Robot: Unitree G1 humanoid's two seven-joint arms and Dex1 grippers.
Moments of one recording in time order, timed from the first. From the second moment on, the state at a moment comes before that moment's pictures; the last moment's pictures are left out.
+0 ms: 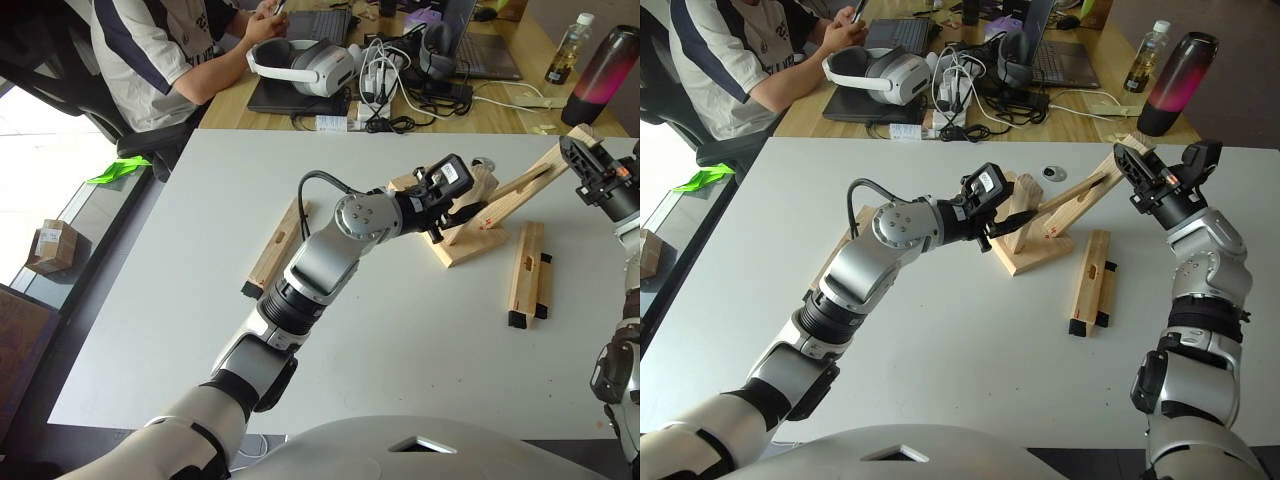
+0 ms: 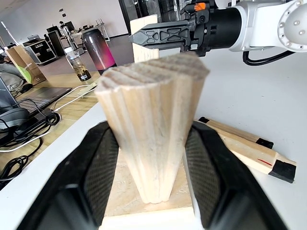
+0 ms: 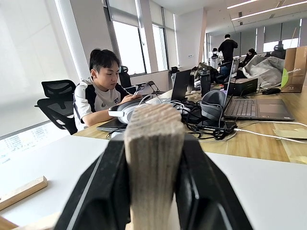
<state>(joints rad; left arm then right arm) -0.61 0.08 -0.49 -0.04 -0.10 0.56 -0.55 -0.49 -0.60 -0.39 0.61 0.55 0.15 0.91</state>
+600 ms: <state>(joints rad) -0.61 0.08 -0.50 -0.04 -0.10 0.56 -0.55 -0.48 -0.69 -0.21 0.60 0.35 0.13 0.82</state>
